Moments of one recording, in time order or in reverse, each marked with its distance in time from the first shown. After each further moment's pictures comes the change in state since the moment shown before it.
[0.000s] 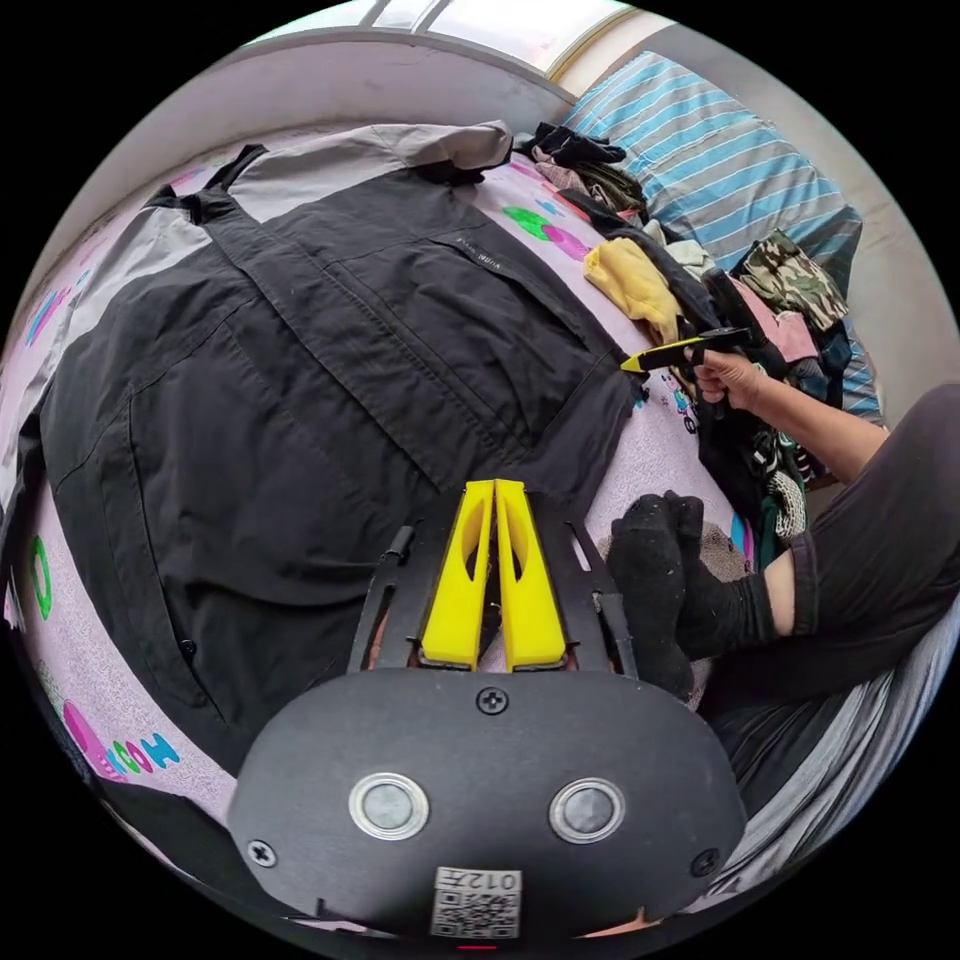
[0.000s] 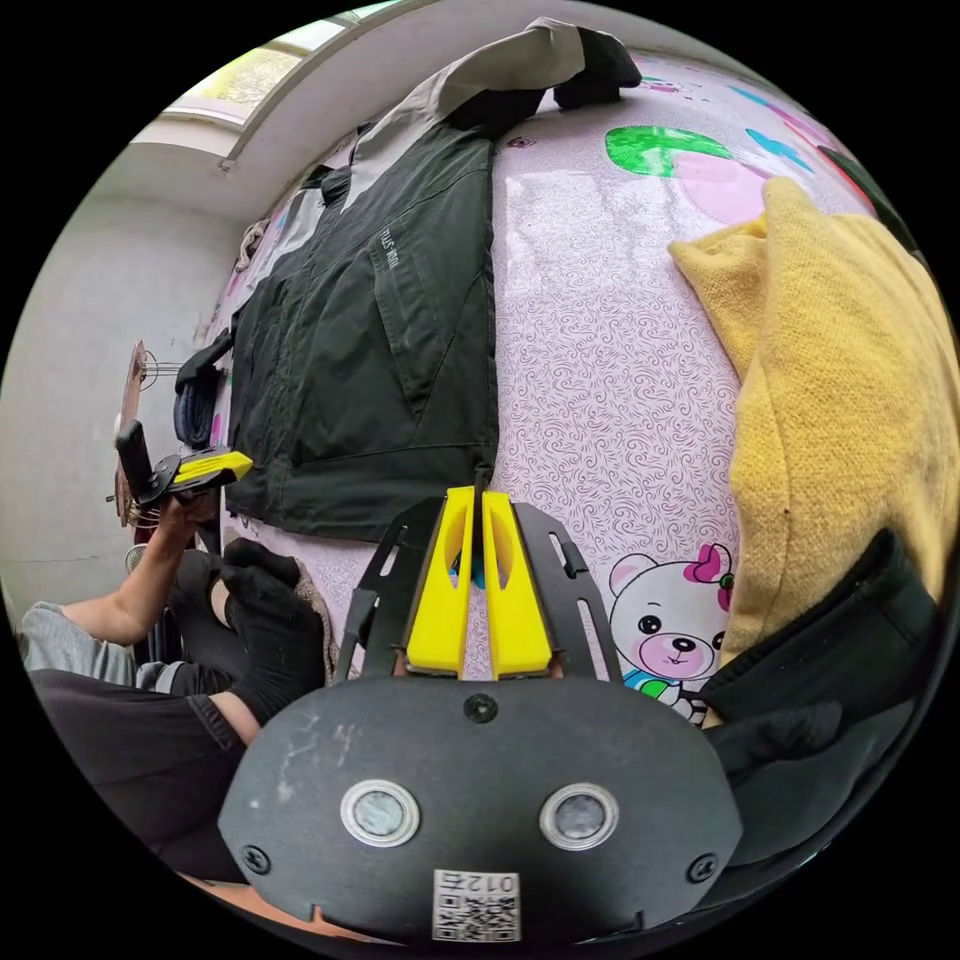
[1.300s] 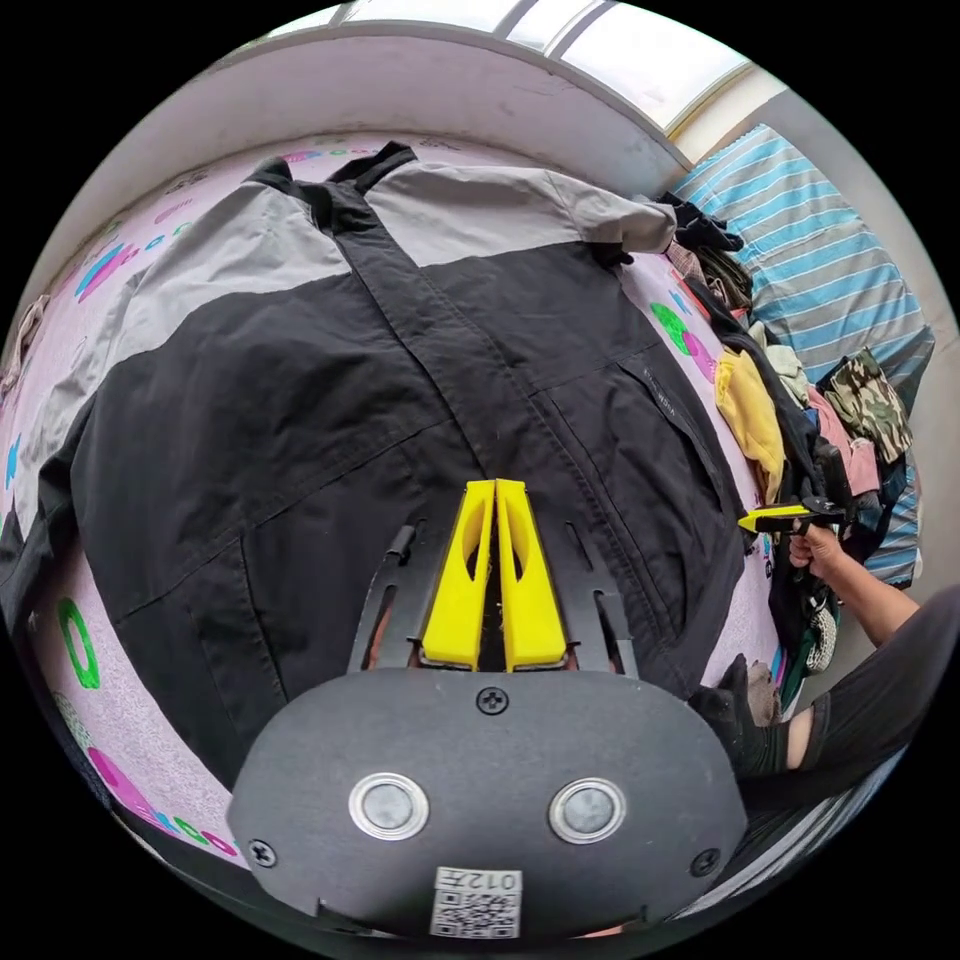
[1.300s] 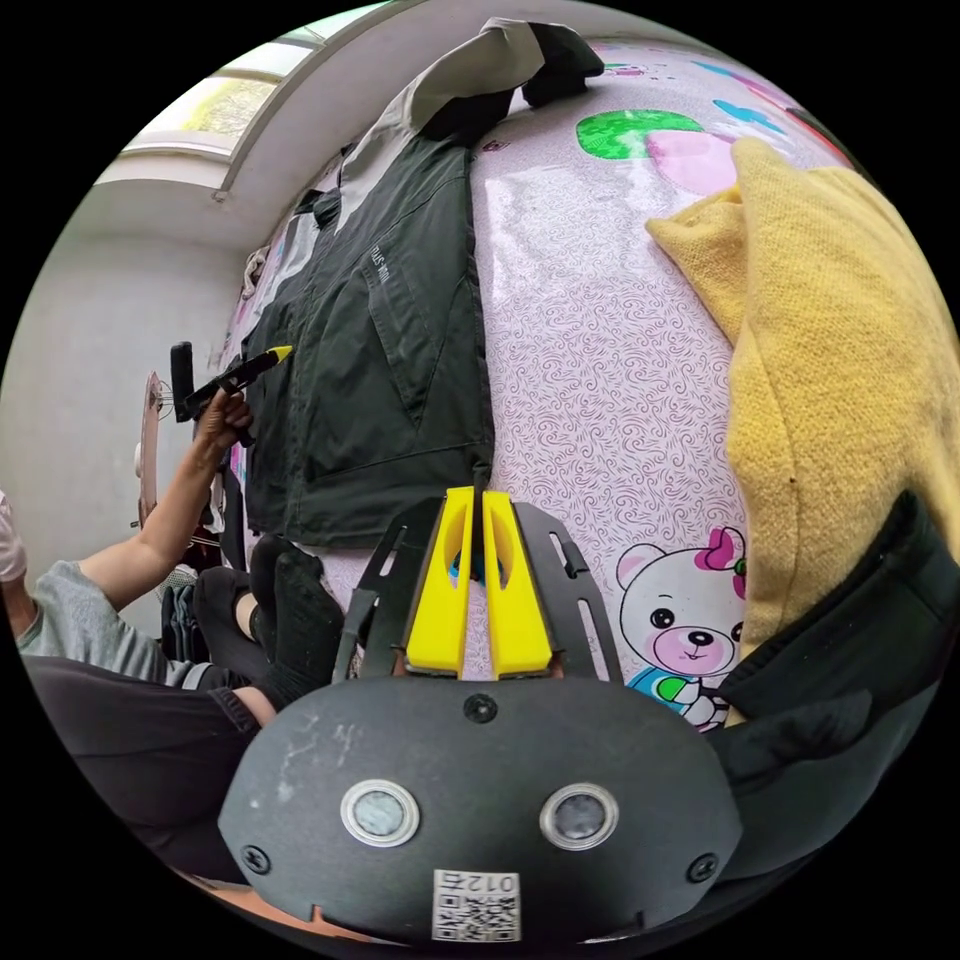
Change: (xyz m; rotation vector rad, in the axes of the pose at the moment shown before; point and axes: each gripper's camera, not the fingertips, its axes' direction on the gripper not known) left arm -0.112 -0.084 0.009 0.120 -0.117 -0.201; right arm 0.055 -0.040 0.032 0.025 -0.077 0.061
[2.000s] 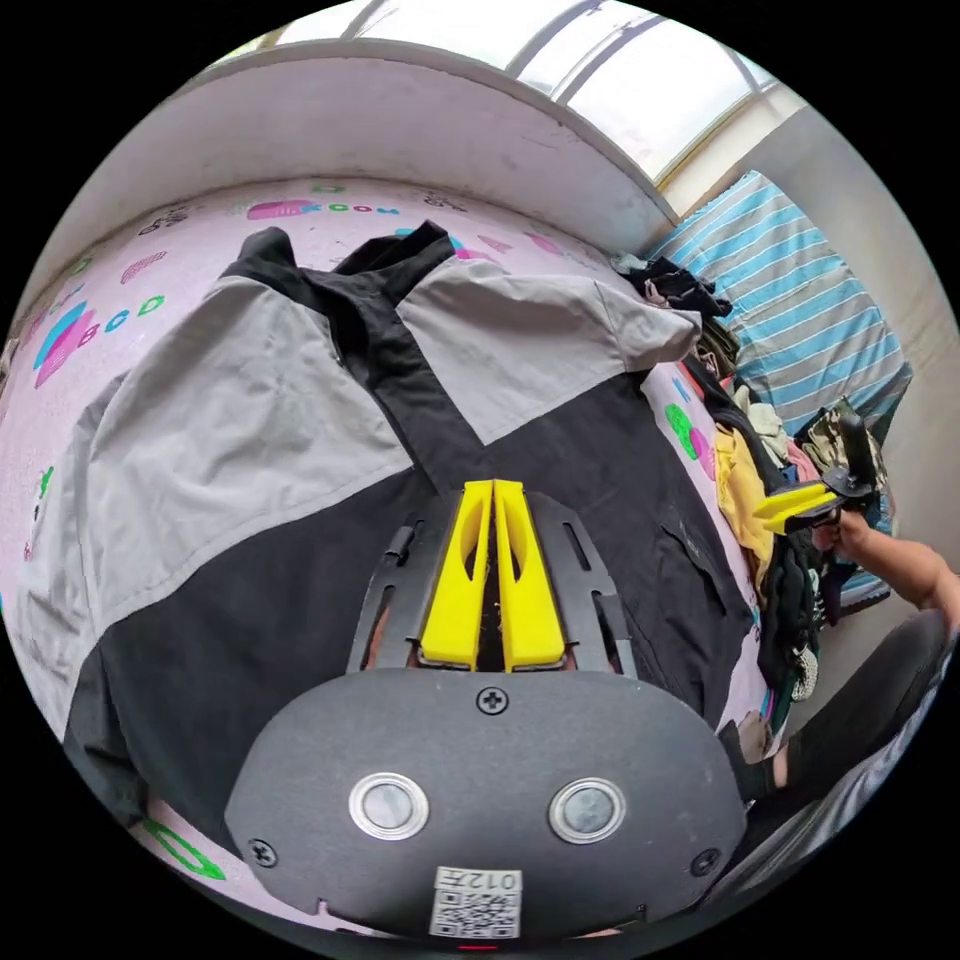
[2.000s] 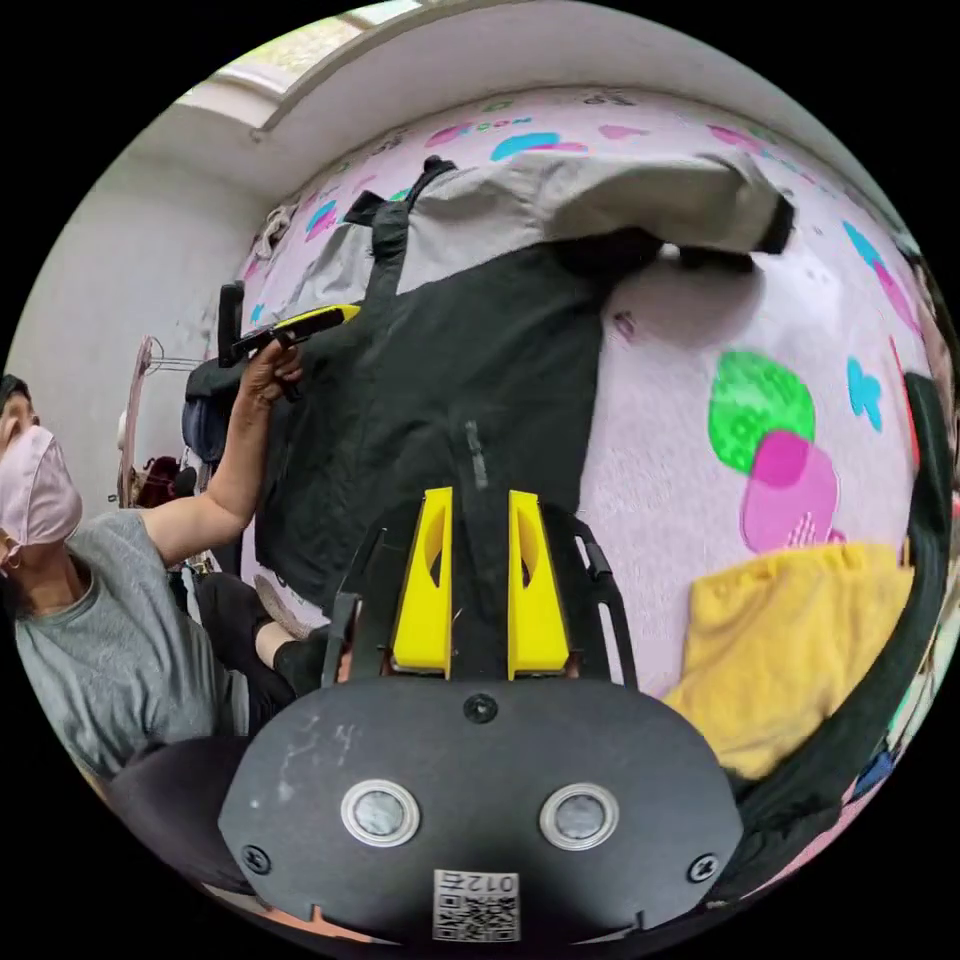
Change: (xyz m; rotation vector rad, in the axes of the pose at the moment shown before) left arm -0.104 -0.136 0.026 0.098 0.130 0.038; right arm 0.006 -0.283 0.052 -0.075 0.149 -0.222
